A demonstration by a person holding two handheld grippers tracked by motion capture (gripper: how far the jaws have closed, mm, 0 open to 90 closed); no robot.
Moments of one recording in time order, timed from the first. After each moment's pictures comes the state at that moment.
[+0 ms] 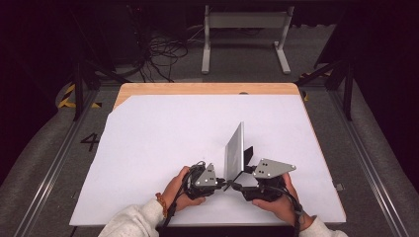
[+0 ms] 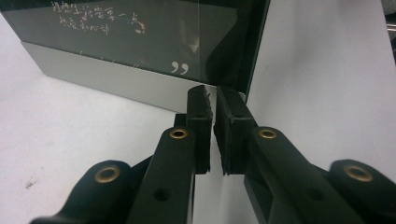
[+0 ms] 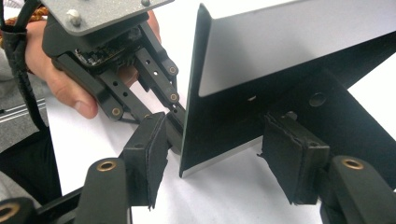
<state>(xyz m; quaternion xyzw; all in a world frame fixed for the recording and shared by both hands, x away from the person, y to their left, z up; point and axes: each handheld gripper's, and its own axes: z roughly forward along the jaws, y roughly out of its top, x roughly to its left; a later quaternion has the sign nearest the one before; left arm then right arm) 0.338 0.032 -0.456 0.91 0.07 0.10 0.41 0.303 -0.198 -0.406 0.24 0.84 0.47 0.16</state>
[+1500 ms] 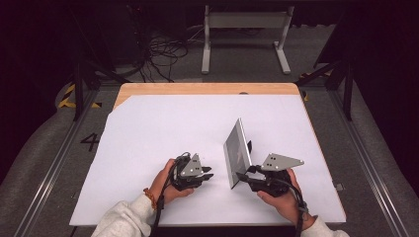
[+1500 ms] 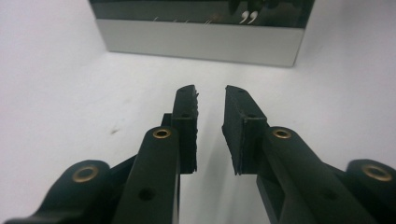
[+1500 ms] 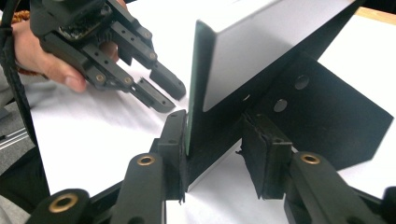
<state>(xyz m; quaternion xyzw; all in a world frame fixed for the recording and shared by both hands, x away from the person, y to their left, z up) 0.359 0.071 -0.448 0.90 0.11 0.13 0.40 0.312 -0.216 -0.405 0.30 0.82 0.47 0.14</state>
